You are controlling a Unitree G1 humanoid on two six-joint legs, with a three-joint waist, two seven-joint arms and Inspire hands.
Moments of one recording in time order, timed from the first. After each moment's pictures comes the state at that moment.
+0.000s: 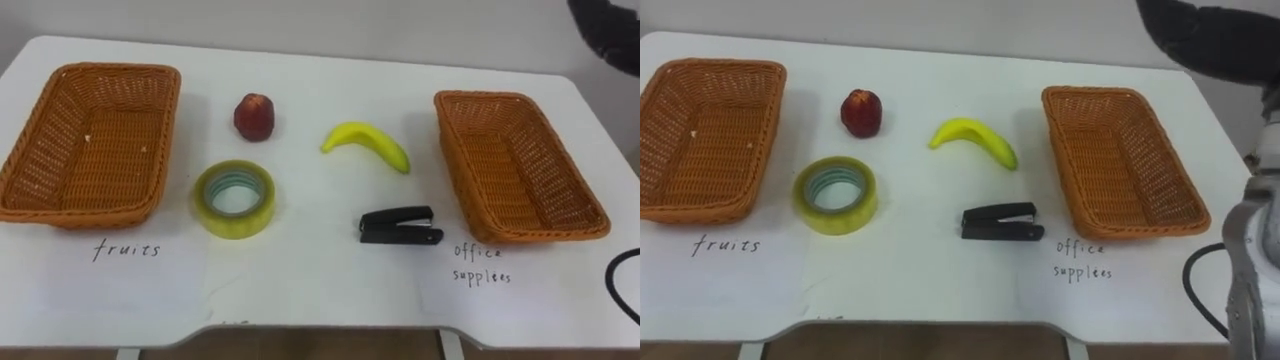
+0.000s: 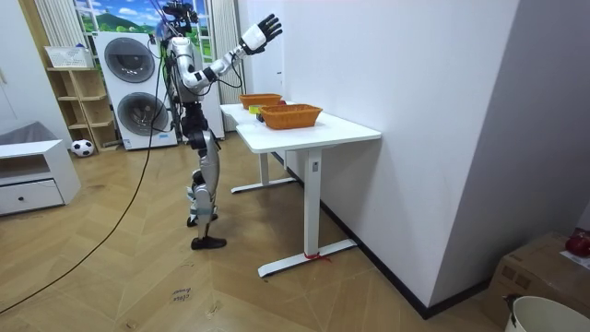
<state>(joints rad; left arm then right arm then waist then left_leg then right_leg) 0.26 0.24 0.11 1.01 0.10 -0.04 0.13 -0.06 -0.47 -0.25 -0.40 0.14 -0.07 -0.16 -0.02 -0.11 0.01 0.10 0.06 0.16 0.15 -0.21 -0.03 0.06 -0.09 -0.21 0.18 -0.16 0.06</state>
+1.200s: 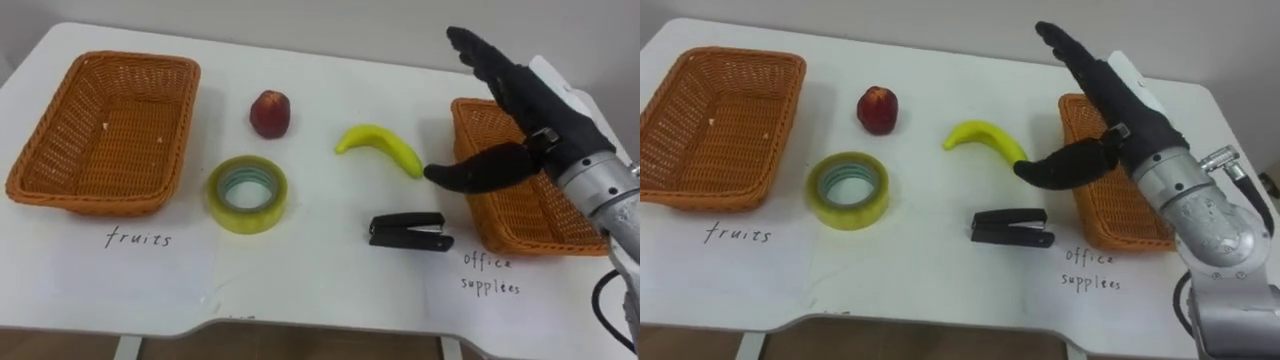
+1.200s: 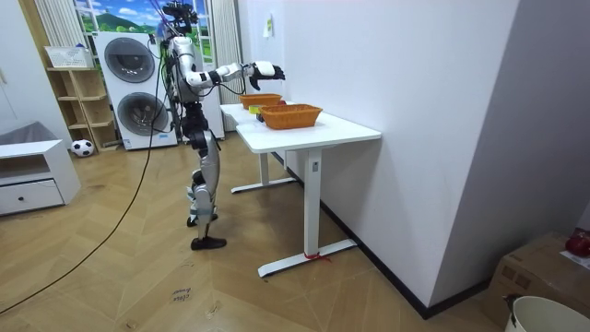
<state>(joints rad) 0.23 0.26 0.10 0.99 0.11 0.00 0.06 -0.05 -0.48 -0.10 -0.24 -0.15 0.05 0.39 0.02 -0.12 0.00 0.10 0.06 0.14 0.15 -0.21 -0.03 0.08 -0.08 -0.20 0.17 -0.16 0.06</state>
